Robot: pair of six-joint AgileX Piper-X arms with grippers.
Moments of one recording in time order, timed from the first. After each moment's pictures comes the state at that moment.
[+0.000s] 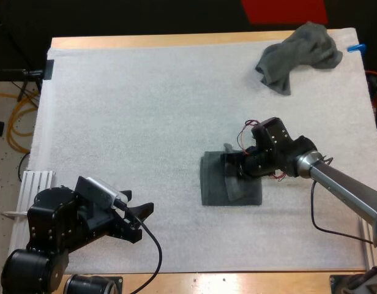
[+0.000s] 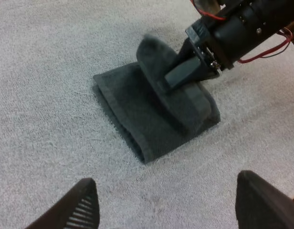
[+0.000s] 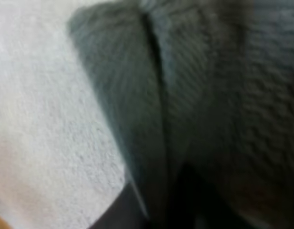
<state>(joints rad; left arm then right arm) -0.15 0.51 -0.76 1.09 0.57 -1.77 0.54 1.65 -0.93 0.47 -0.52 -1.19</state>
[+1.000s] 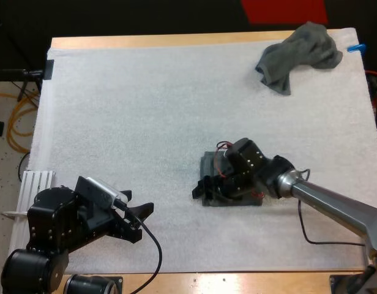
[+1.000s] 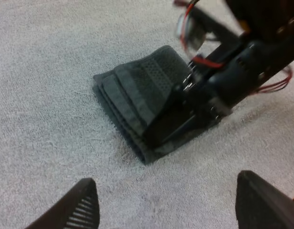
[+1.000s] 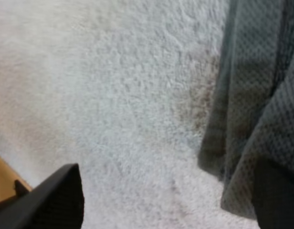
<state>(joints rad) -0.15 0.51 -0.76 1.09 0.57 -1.77 0.75 1.66 -0.89 0.40 -0.52 -1.13</state>
